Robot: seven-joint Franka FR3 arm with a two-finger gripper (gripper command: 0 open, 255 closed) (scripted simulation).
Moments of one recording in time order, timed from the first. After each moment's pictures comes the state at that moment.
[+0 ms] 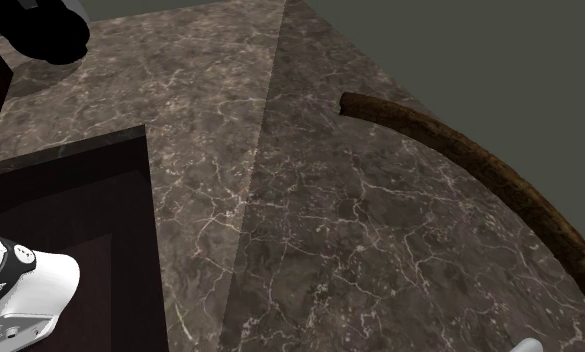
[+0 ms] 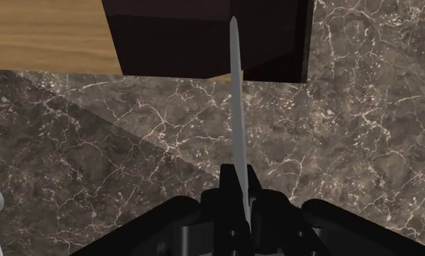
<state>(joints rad) -0.09 -0.45 -0.10 -1.82 -0.01 1.25 0.10</state>
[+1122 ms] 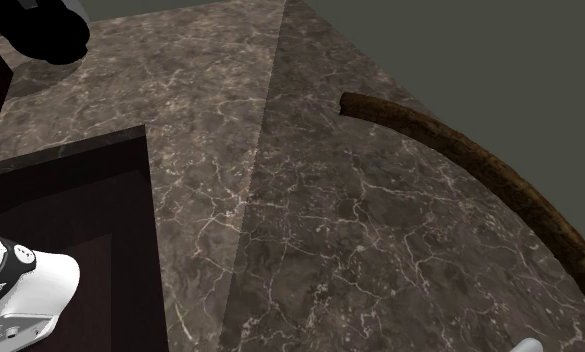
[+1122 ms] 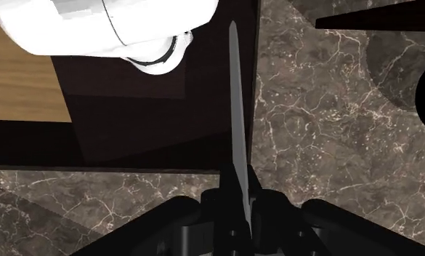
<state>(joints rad) -0.04 -0.90 0.14 -2.09 0.18 1.09 0.39</state>
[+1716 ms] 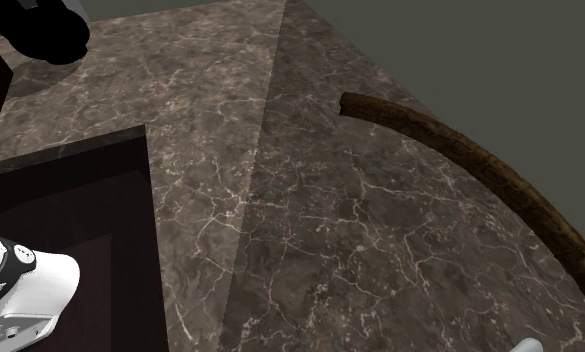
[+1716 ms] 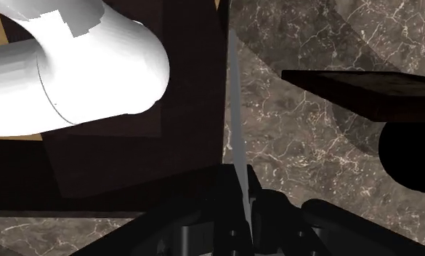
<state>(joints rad) -0.03 -1.05 0.28 -2.09 0.36 0.98 0.57</state>
